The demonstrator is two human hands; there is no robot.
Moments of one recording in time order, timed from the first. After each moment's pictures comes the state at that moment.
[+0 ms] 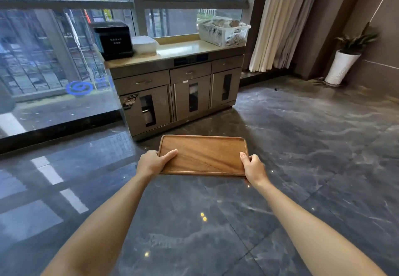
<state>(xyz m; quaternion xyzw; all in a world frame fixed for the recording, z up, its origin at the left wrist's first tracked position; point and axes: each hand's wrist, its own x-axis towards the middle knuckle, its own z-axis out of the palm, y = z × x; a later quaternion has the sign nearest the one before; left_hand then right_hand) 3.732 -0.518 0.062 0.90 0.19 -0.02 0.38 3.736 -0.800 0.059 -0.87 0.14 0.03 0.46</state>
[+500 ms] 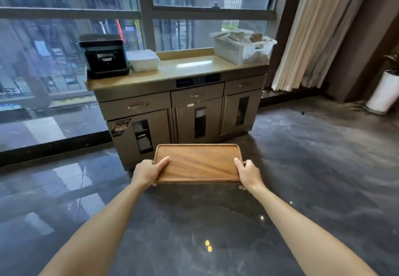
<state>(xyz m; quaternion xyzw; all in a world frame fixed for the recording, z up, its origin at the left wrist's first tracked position) 4.109 -0.547 0.046 0.88 0.26 0.00 0.40 4.164 -0.820 0.046 -0.88 0.07 0.09 0.46</state>
